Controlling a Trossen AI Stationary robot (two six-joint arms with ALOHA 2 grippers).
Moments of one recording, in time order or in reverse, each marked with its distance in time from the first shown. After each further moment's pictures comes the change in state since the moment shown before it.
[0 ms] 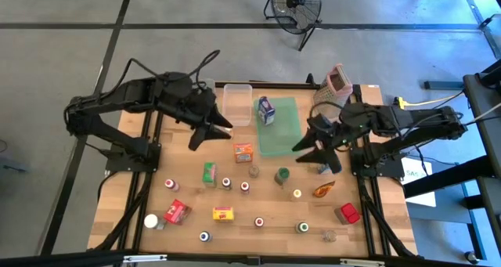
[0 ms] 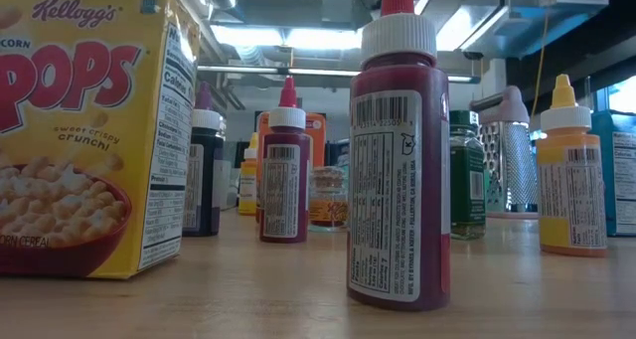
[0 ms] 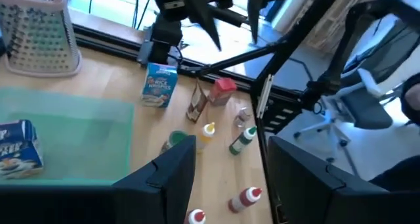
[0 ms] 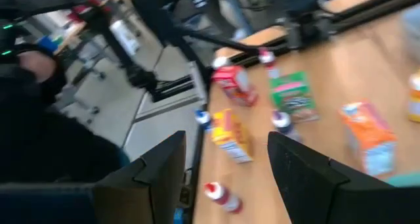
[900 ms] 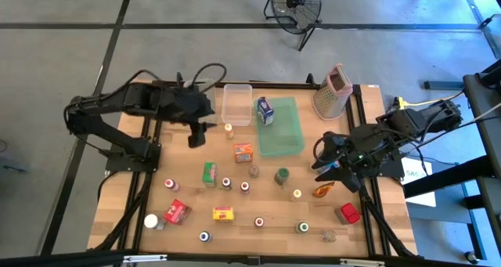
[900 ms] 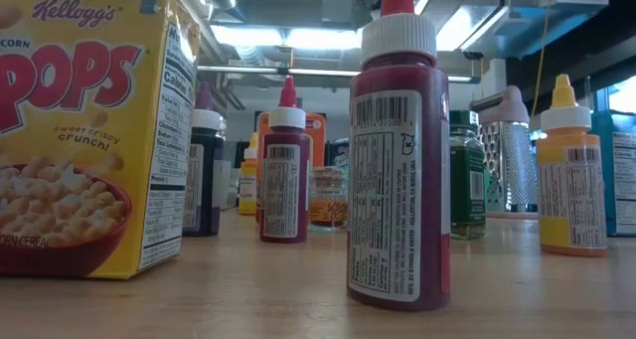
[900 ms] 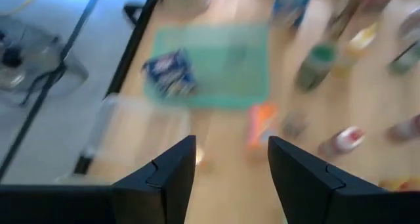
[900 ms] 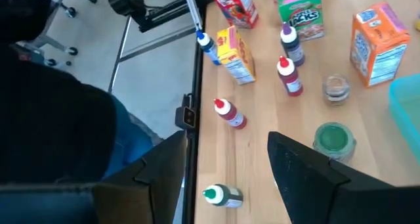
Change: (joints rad) left arm -0.023 0.009 0.000 -0.389 -0.476 0.249; right arm 0.245 0.012 0.144 -0.404 0.156 0.103
